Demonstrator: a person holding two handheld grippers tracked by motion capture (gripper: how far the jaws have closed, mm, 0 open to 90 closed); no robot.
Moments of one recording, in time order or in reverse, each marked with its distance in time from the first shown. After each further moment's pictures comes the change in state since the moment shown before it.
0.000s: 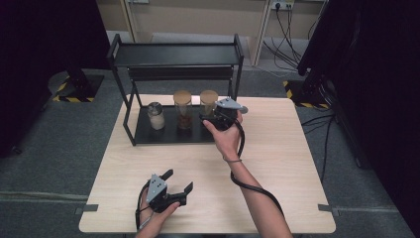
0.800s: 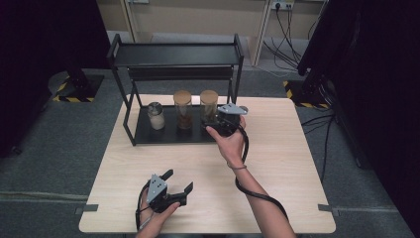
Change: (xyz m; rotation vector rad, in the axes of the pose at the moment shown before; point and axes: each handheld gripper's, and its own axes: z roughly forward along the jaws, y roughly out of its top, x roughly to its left) left arm 0.000 0.000 0.000 0.001 0.001 0.004; right arm 0.001 -0.011 -0.018 0.010 0.029 -0.013
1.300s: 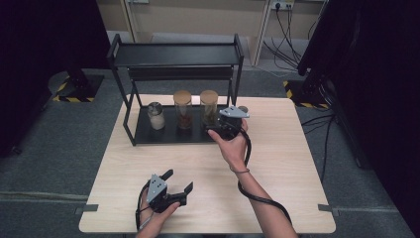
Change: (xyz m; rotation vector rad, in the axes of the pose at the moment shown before) left arm 0.000 0.000 0.000 0.000 0.000 -0.001; right arm 0.000 -0.006 -0.010 -0.002 0.015 -0.005
